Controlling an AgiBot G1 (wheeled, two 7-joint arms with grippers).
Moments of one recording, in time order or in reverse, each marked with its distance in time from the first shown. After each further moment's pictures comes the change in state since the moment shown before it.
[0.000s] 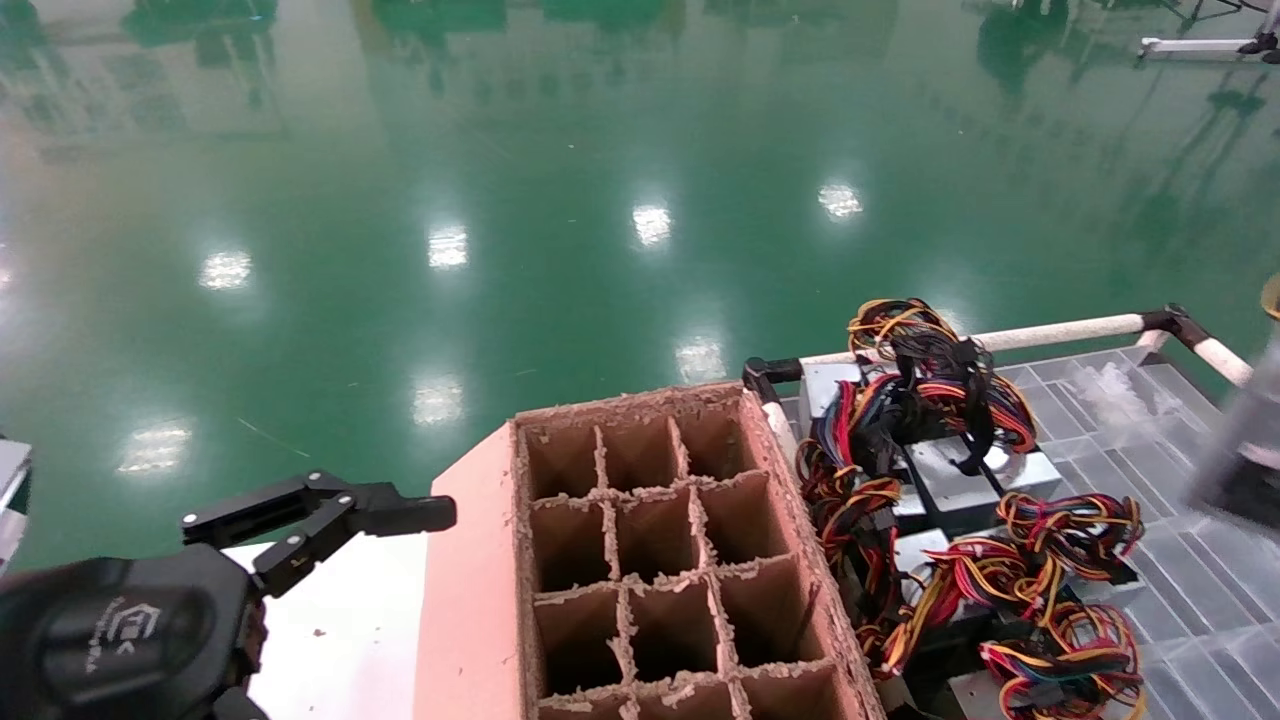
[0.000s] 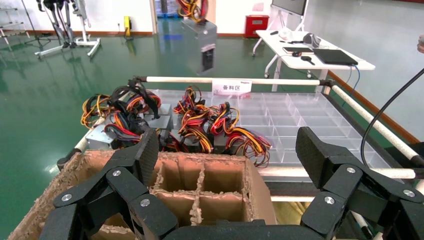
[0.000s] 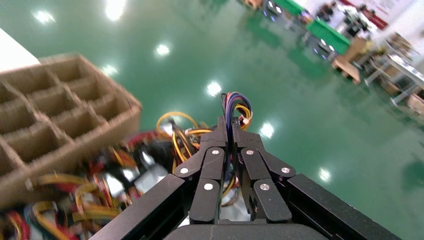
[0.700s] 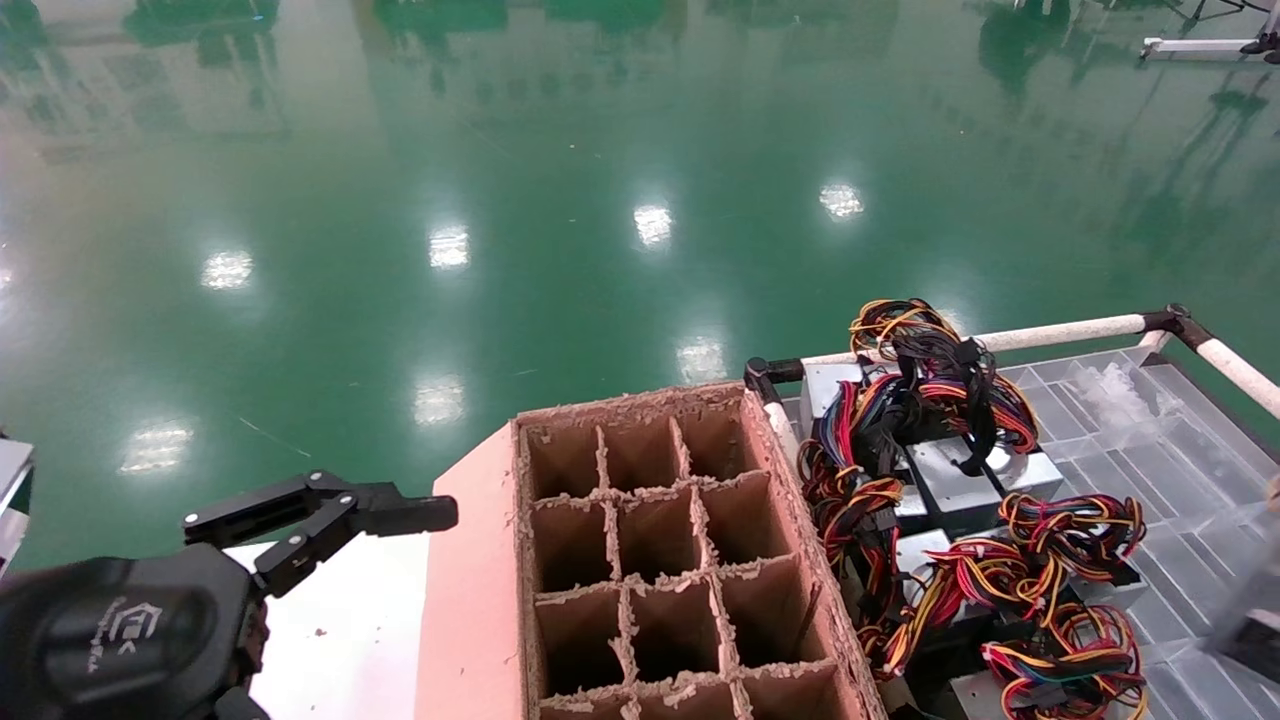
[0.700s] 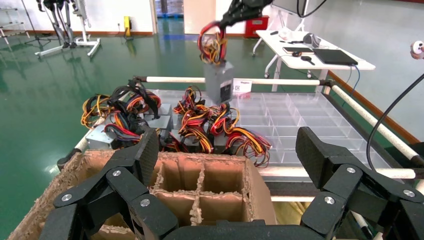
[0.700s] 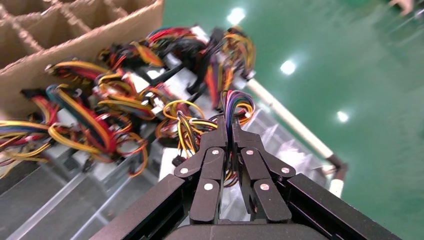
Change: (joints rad) left arm 0.000 0.000 0.000 0.000 0.000 0.000 0.000; right arm -0.036 0.039 -0.131 0.026 -0.139 -0.002 -0.064
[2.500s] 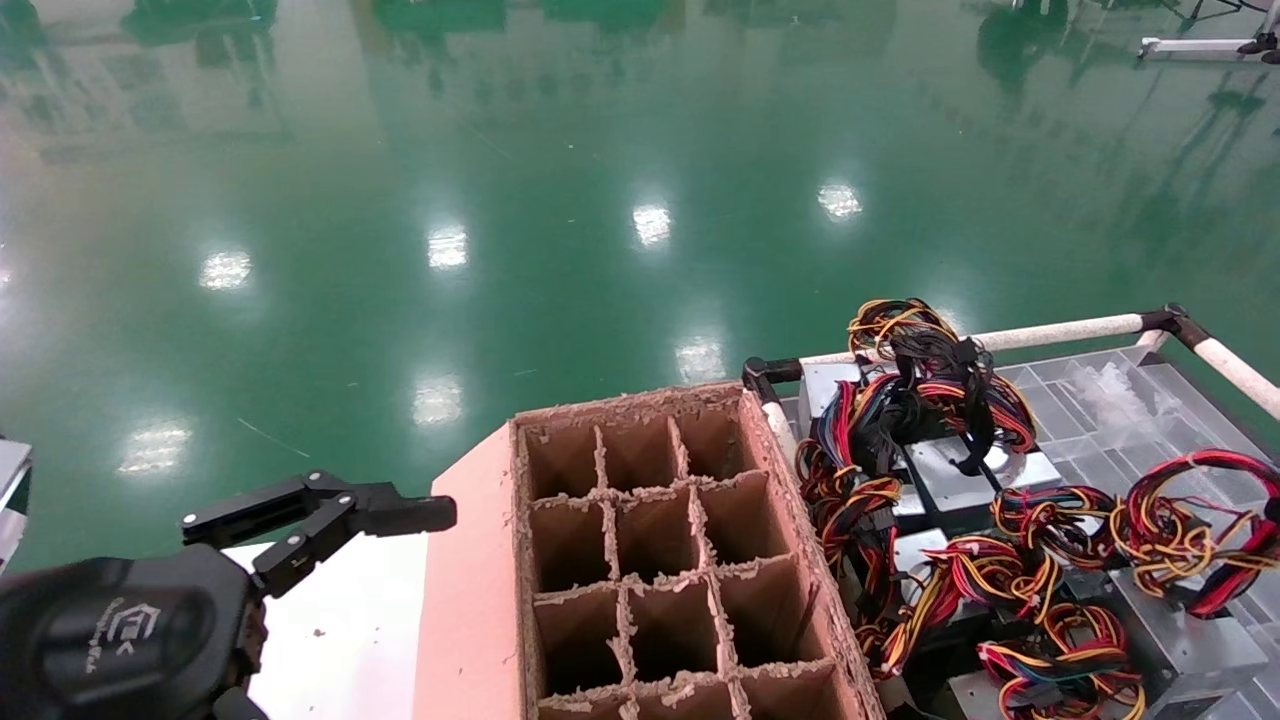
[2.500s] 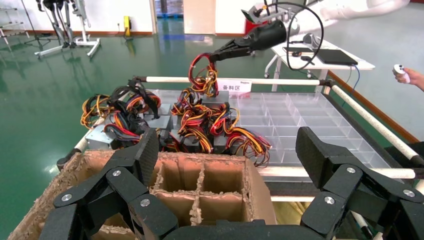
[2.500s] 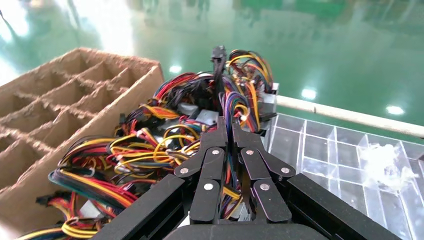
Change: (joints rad) left arm 0.000 0.000 0.000 0.000 0.000 0.000 0.000; right arm -0.856 -0.224 -0.092 -0.476 1.082 0.007 -0.275
